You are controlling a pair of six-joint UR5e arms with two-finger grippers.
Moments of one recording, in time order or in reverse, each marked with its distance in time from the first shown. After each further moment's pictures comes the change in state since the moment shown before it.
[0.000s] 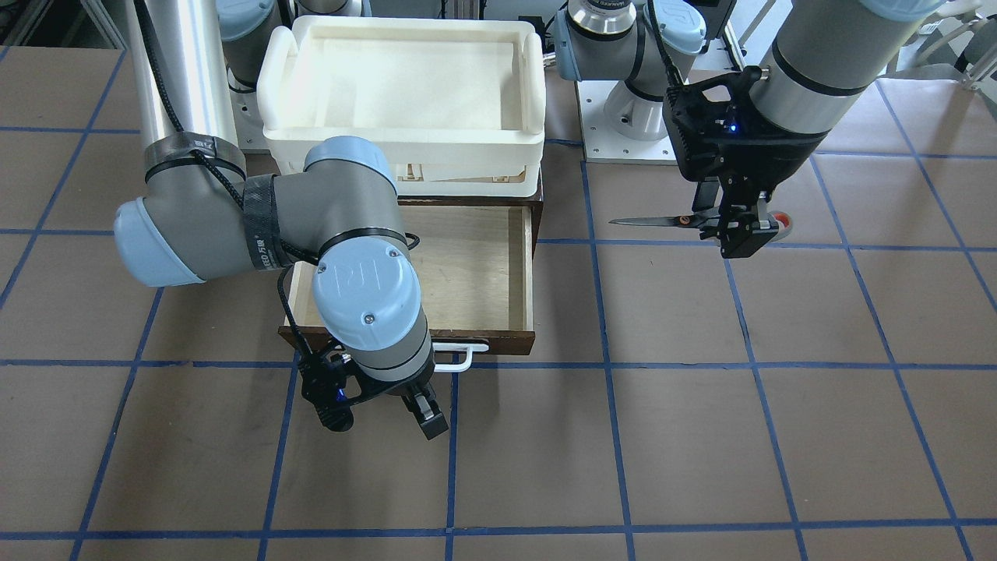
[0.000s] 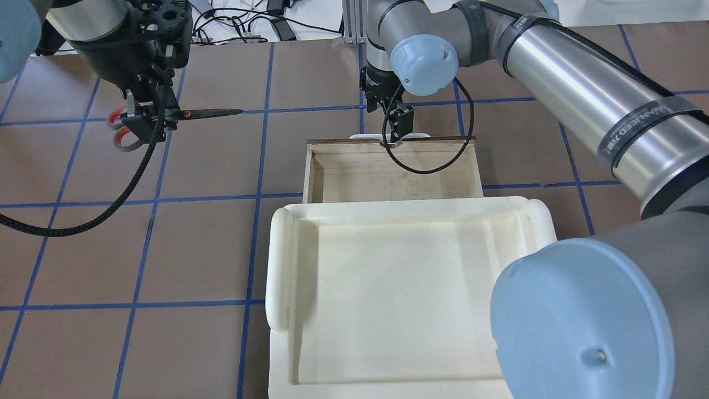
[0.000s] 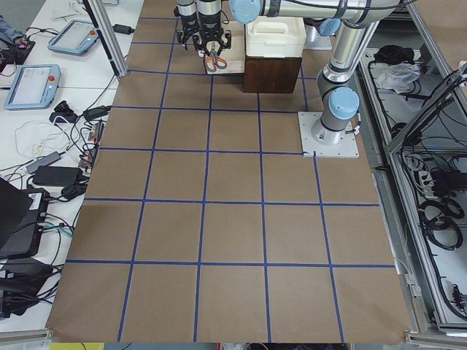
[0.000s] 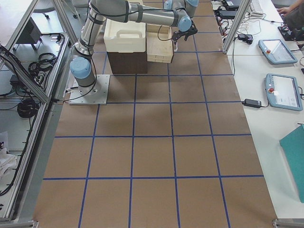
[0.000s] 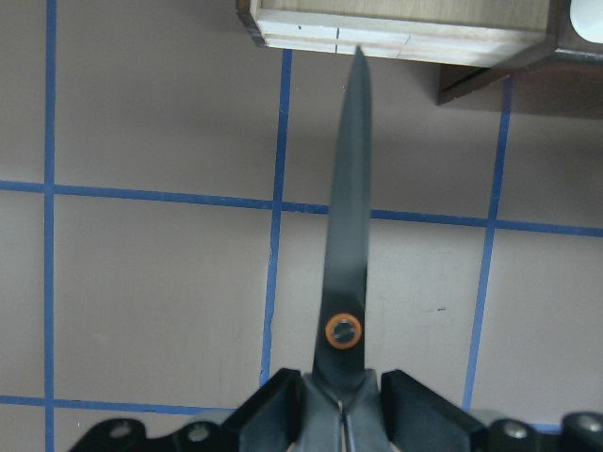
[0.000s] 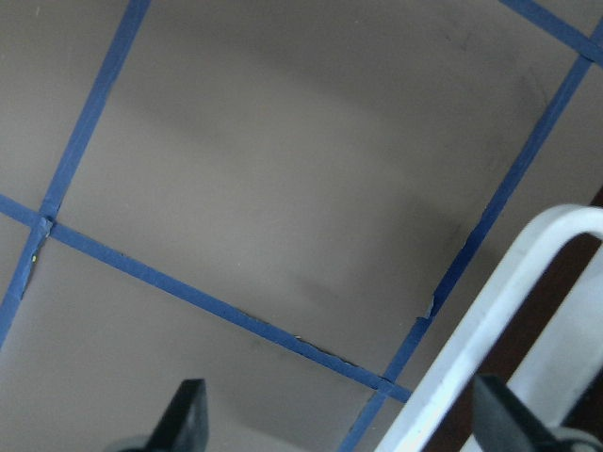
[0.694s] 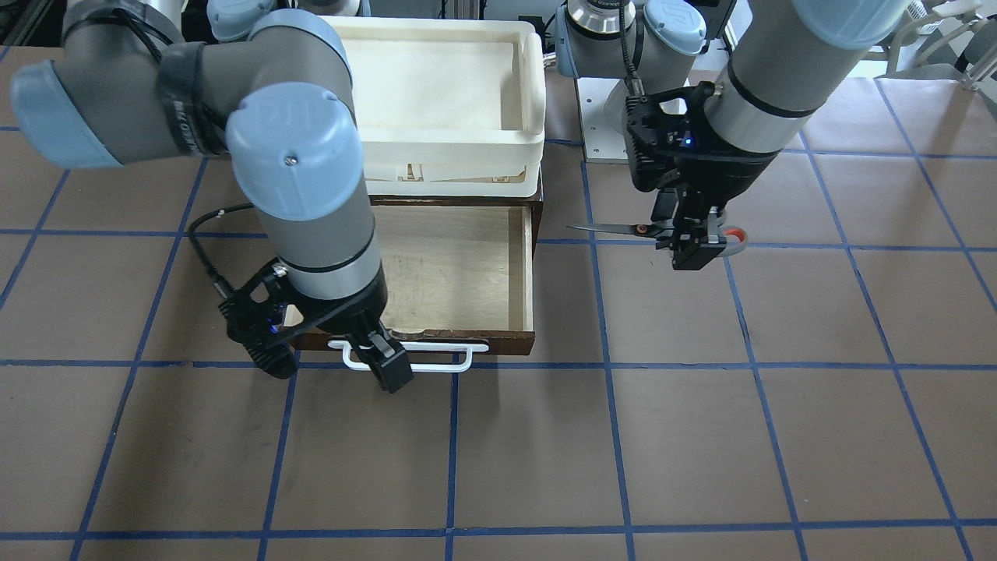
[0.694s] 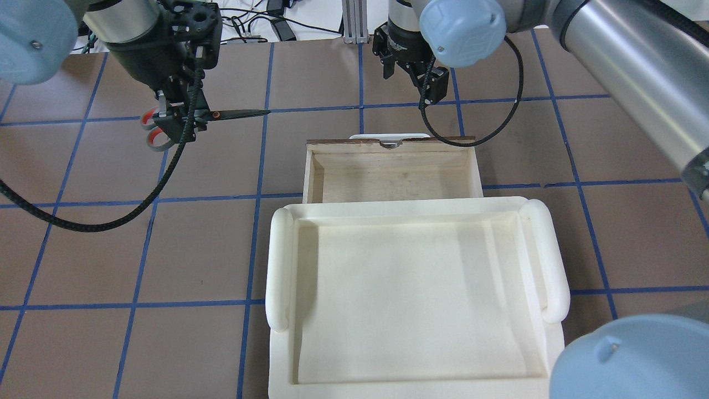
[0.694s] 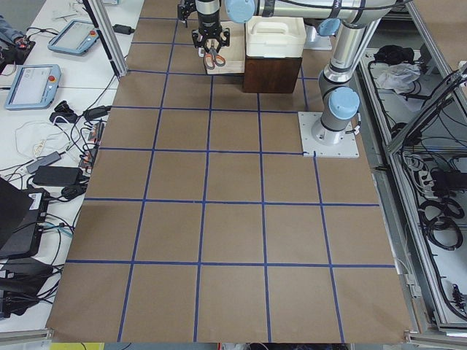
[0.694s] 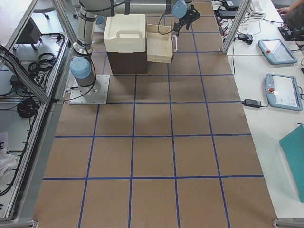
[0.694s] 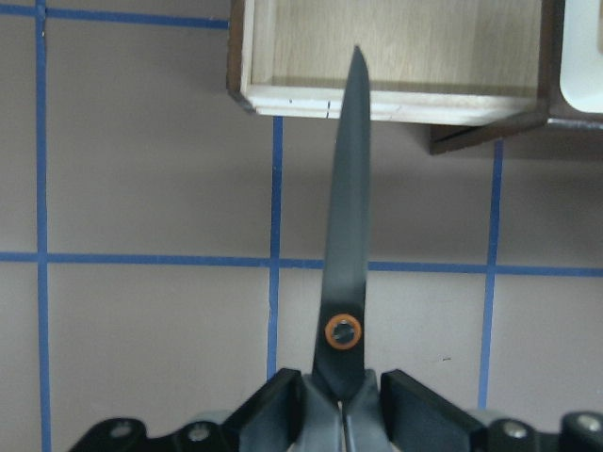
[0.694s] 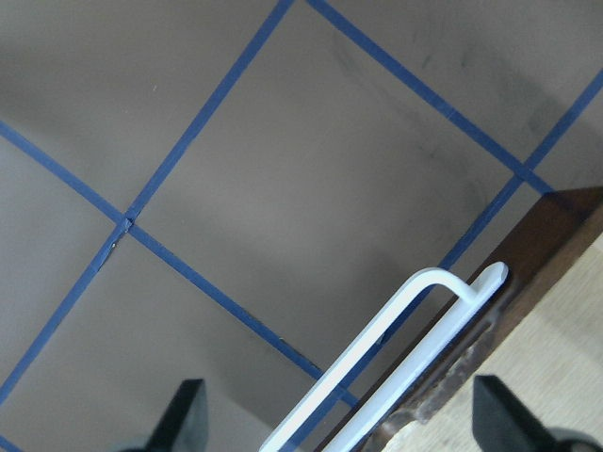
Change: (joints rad) left arm -0.082 -0.043 0.011 0.021 -0.060 -0.017; right arm -0.055 -0.180 0.013 0.045 -0.069 -0.315
